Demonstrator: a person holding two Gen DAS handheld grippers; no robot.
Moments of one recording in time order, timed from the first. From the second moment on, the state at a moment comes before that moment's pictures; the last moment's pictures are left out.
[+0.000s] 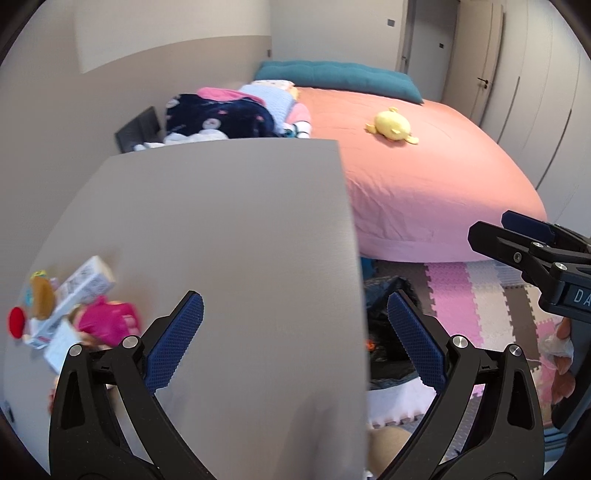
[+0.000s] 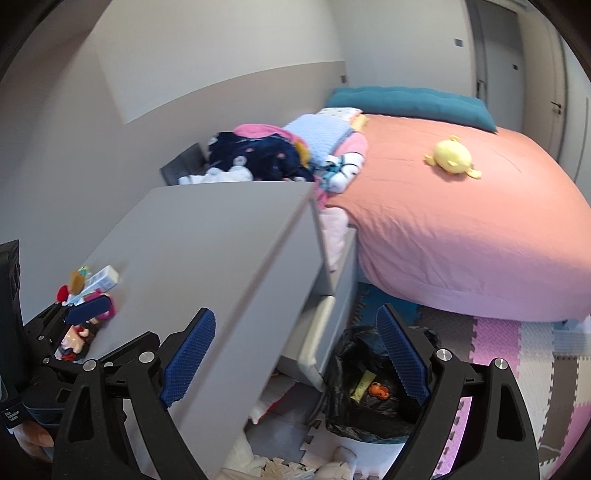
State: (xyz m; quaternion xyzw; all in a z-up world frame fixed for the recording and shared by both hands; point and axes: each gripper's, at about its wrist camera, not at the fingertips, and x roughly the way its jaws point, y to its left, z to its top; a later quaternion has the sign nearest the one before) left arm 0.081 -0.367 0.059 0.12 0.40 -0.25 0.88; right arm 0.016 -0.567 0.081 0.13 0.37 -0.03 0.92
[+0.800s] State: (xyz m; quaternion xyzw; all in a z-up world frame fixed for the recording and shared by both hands) left arm 0.089 -0.215 0.046 0.06 0.42 -0.14 0.90; right arm 0.061 -0.427 0.082 0.08 0.38 0.09 0.92
